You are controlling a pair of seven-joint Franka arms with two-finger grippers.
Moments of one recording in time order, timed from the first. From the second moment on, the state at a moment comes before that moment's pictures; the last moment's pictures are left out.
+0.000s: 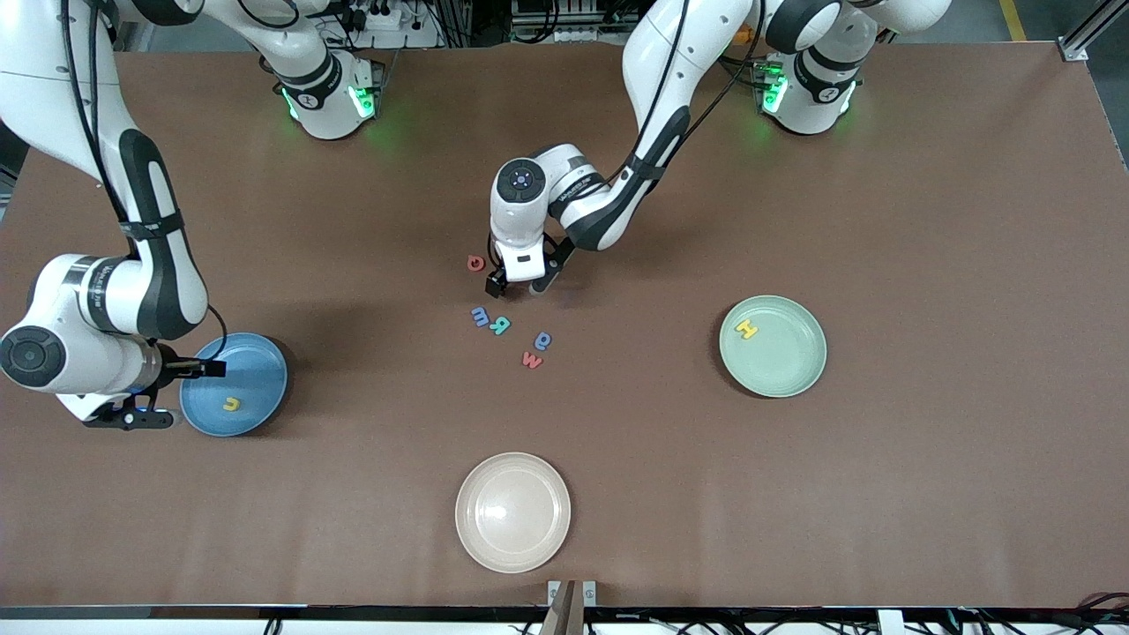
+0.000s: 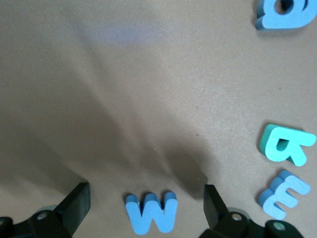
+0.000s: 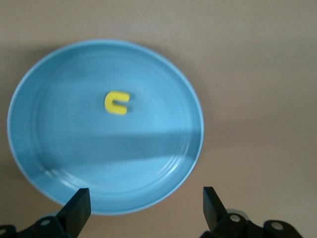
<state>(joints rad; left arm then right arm) -0.96 0.91 -0.06 -1.42 -0.09 2.46 -1.95 -0.02 0.57 -0.14 -1.68 -0.11 2.02 -0.08</state>
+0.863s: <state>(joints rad) -0.97 0.93 -0.06 -1.39 -0.09 2.46 -1.97 -0.01 0.58 -0.11 -1.69 -0.11 1.94 -0.14</state>
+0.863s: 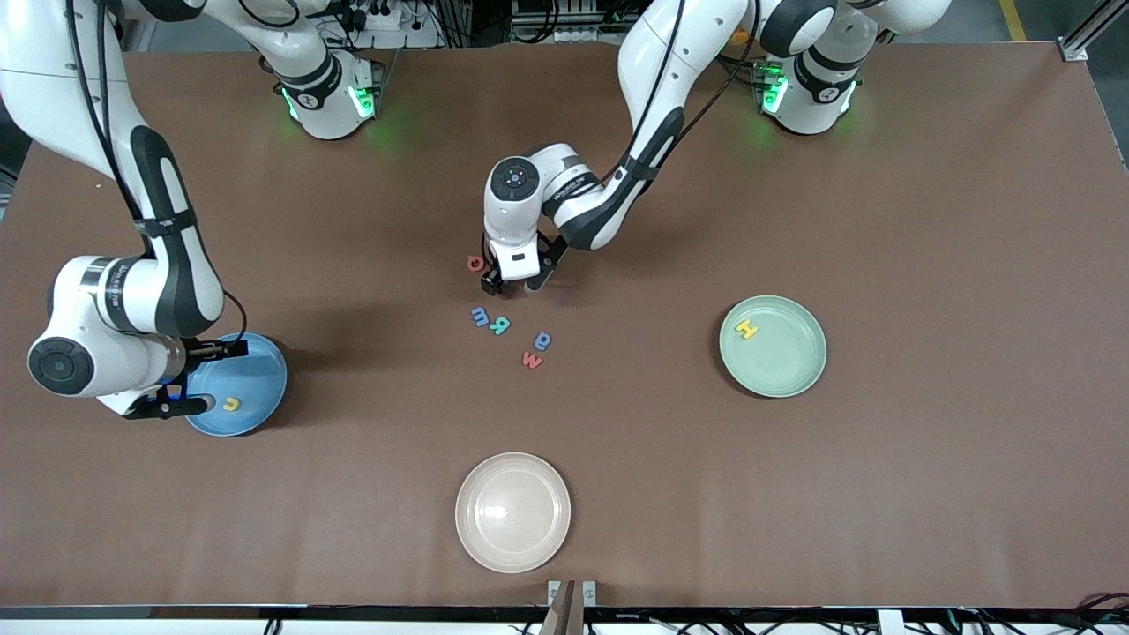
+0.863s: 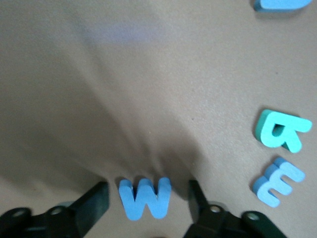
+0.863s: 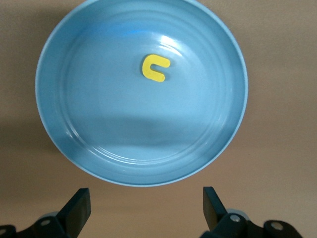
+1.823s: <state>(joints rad) -0.94 0.93 -0.06 -1.36 -0.09 2.37 -1.92 0.01 0.58 -0.09 -1.69 -0.06 1.94 -0.15</state>
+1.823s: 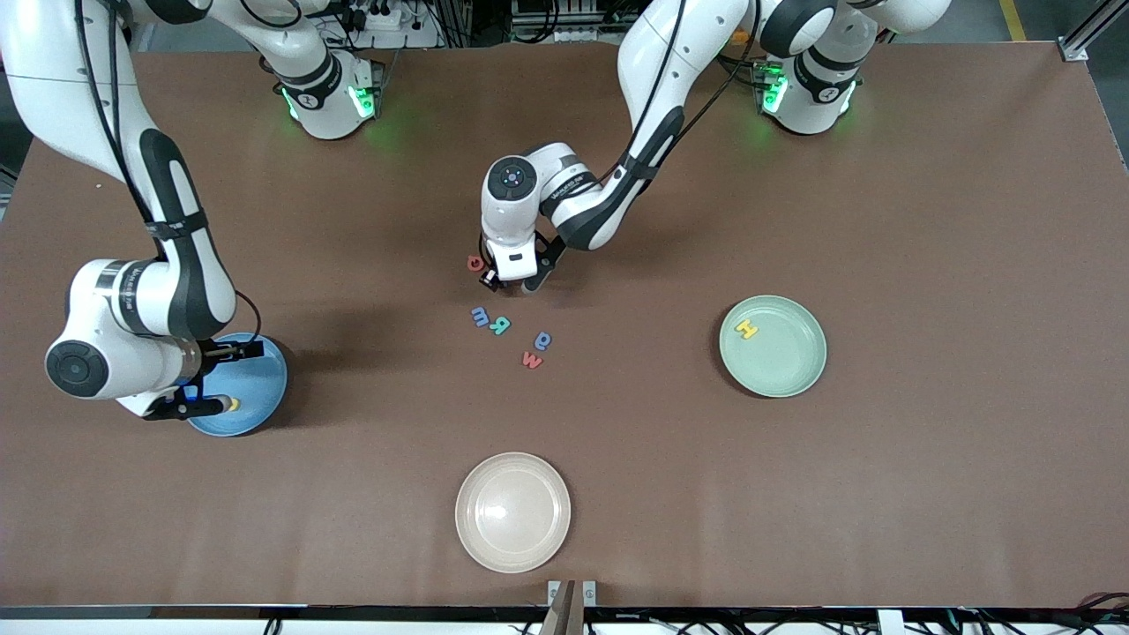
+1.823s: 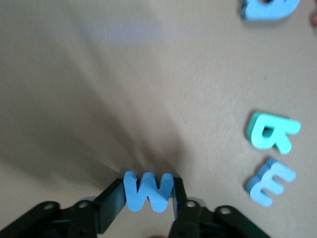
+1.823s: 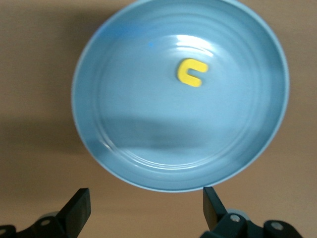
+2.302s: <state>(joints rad) -0.71 0.85 -0.14 -1.34 -0.12 2.07 -1.55 0.05 0.58 0.06 -1.70 -0.01 1.95 -0.15</state>
